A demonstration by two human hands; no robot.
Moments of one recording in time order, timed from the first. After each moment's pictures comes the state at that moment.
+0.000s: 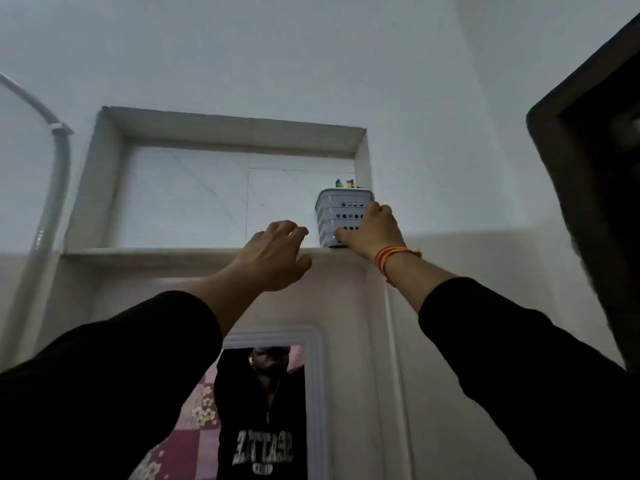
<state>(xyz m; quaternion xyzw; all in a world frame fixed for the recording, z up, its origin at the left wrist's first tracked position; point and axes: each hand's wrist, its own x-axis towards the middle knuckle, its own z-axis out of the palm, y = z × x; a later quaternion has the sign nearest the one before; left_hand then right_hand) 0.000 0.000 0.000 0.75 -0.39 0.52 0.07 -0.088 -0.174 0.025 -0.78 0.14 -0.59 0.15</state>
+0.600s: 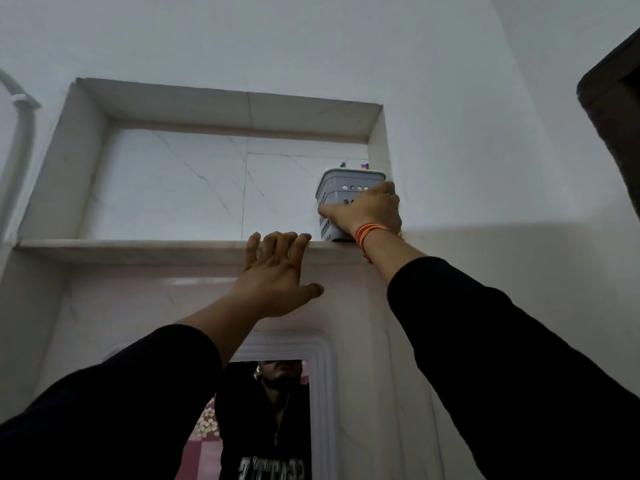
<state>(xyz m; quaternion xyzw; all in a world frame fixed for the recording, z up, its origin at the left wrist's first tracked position) 0.075 -0.038 -0.024 0.78 -0.34 0.52 0.07 -0.015 -0.179 0.064 -0.69 0.20 -0.64 0.26</state>
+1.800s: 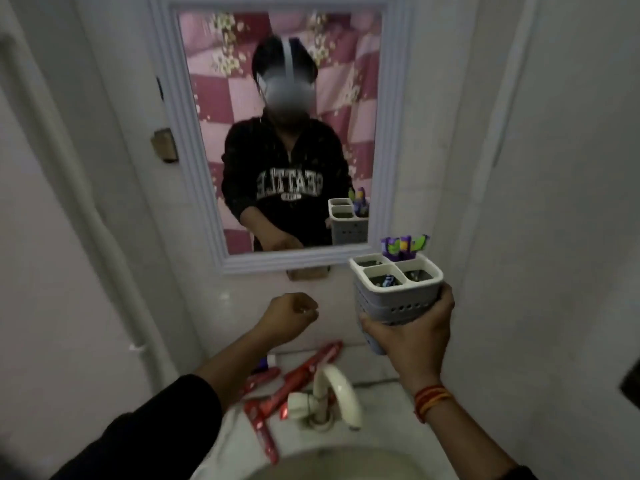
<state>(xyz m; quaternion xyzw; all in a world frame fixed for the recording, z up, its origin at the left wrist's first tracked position) 0.076 0.099 -0.543 0.89 -0.27 -0.12 0.34 -0.084 -0.066 -0.553 -0.70 0.22 -0.50 0.45</state>
